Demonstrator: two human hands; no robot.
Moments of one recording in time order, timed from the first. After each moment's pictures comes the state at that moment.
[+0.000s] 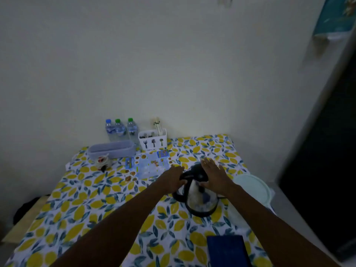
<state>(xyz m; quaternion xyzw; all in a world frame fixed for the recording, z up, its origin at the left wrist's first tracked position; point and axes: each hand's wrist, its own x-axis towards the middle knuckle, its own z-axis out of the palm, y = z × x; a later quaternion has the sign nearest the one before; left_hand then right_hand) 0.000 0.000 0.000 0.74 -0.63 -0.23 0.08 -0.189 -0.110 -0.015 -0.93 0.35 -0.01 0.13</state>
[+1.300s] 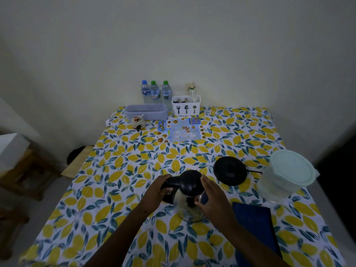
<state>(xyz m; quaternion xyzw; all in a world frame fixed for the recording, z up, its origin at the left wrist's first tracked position) 0.020 0.227 -0.076 0.76 -0.46 -0.26 0.38 -0.181 0.098 -0.093 -0.91 0.27 -0.15 0.28</state>
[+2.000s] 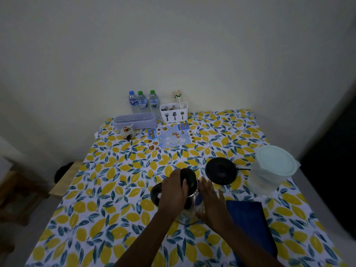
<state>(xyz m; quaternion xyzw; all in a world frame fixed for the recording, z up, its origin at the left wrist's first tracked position) -0.046 0.177 -0.061 0.83 -0.47 -0.06 0.31 -0.197 0.100 -0.116 -0.93 0.33 -0.05 0.18</state>
